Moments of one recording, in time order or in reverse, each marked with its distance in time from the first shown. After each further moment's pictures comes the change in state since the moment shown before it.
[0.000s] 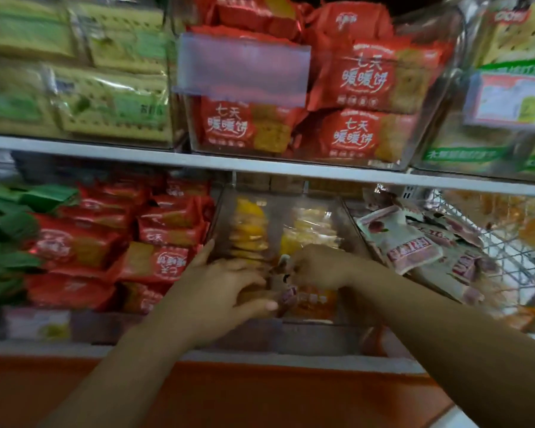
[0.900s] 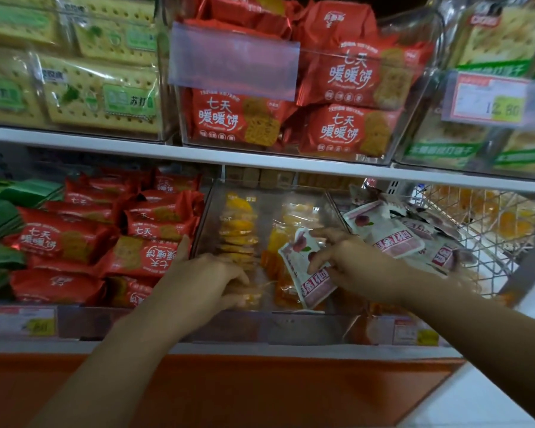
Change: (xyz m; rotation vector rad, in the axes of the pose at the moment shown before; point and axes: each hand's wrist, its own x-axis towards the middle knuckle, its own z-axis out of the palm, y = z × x) left_hand 0.001 -0.002 0.001 -0.011 -0.092 -0.088; right_hand -0.068 0.018 -0.010 -0.050 0.240 -0.096
